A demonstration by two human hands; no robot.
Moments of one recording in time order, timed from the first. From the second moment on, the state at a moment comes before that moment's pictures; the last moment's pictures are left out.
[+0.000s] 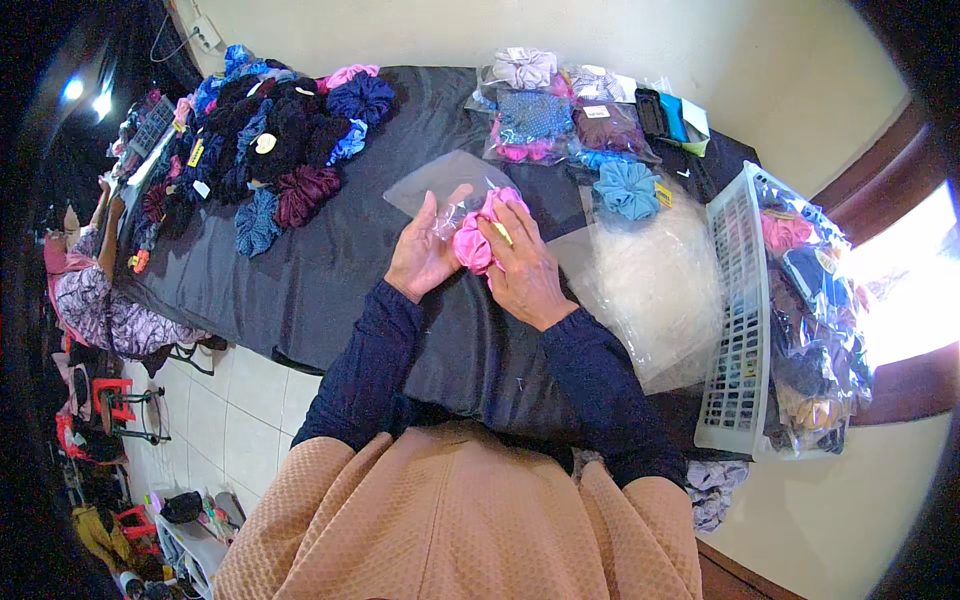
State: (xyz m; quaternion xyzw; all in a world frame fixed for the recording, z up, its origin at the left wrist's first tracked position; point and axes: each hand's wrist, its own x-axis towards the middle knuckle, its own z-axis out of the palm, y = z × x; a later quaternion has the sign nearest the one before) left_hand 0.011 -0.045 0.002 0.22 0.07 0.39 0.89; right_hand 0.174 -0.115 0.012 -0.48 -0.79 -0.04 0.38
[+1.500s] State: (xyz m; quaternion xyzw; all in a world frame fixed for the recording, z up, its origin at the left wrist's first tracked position) left_hand 0.020 -0.048 0.010 0.31 0.05 0.42 0.85; right_hand 0.178 -0.101 -0.007 -0.51 -0.70 0.03 0.50
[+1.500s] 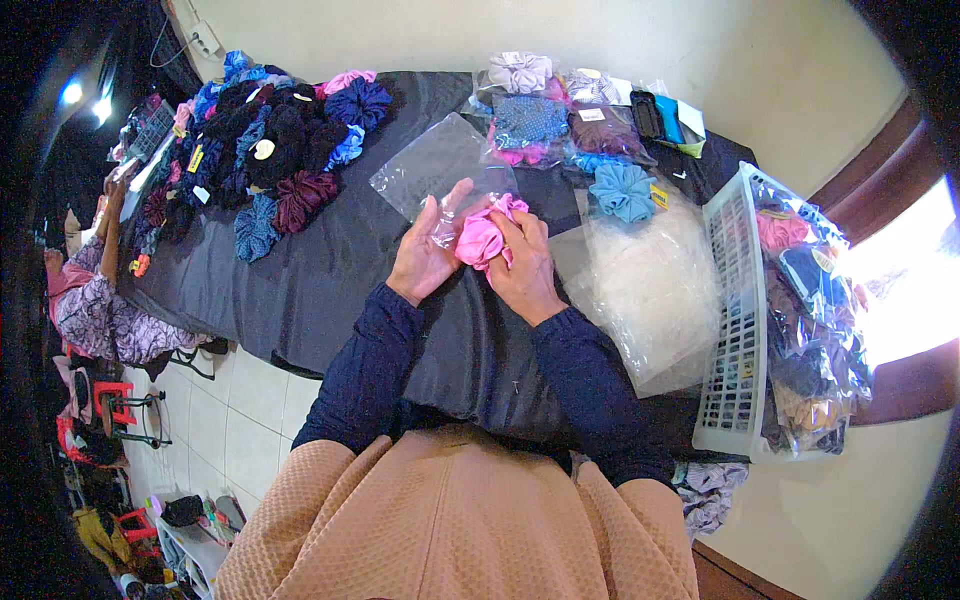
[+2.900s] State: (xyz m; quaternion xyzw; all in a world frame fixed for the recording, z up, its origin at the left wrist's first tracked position) left_hand 0.033 -0.052 -0.006 0.39 0.21 0.35 0.83; right_hand 0.182 -0.110 0.013 -0.49 -0.77 -0.01 0.42
